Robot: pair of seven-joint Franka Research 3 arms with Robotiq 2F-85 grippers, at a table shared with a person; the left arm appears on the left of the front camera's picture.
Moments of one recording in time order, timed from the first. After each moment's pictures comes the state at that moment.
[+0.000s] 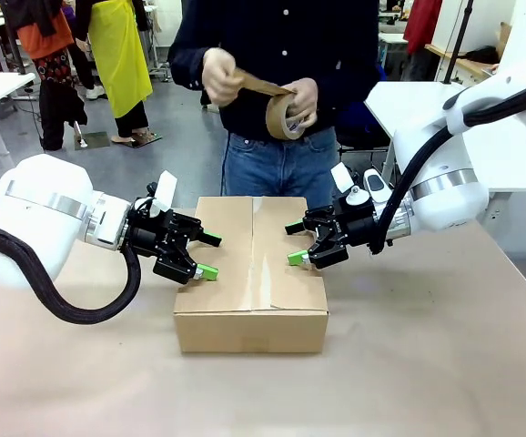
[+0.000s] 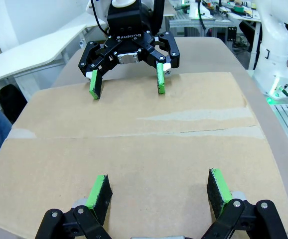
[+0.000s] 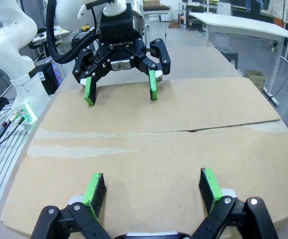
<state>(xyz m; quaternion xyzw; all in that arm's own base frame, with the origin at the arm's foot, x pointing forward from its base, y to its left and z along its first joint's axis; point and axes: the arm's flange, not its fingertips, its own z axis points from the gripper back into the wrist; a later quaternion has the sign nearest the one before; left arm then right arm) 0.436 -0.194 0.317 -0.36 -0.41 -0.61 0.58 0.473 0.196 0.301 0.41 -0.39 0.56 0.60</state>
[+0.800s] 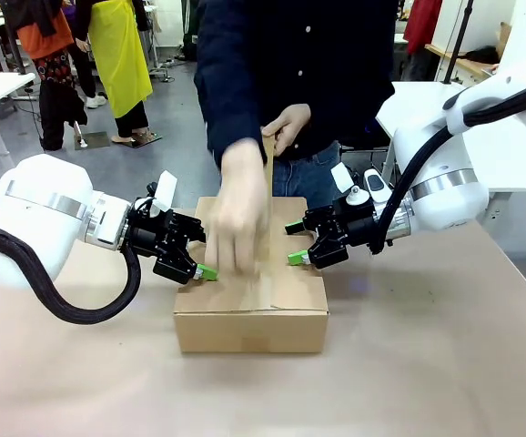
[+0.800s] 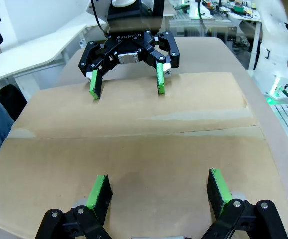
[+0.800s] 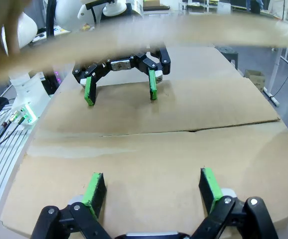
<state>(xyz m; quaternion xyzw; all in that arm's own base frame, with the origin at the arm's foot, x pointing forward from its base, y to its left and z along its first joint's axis) 0.436 -0.194 0.317 -0.36 -0.41 -0.61 0.58 0.473 0.196 0.301 0.41 -0.39 0.56 0.60</state>
